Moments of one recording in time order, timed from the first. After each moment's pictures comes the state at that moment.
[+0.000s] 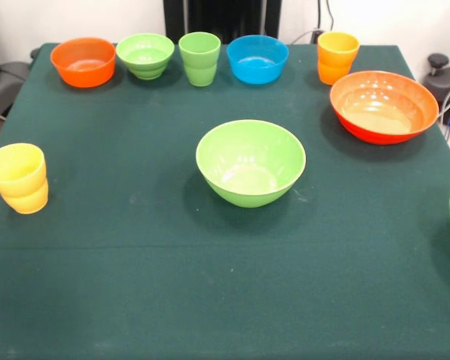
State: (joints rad) arm -0.47 -0.10 -0.42 0.72 0.34 0.94 2.71
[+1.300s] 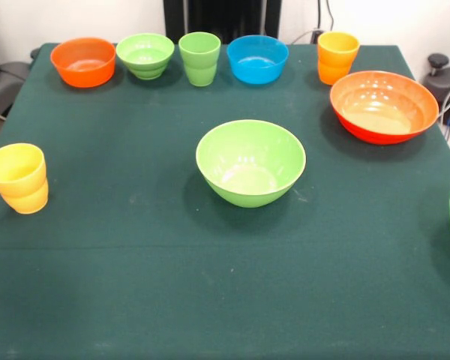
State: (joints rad) arm -0.47 -0.02 -0.42 0.70 0.34 0.87 2.71
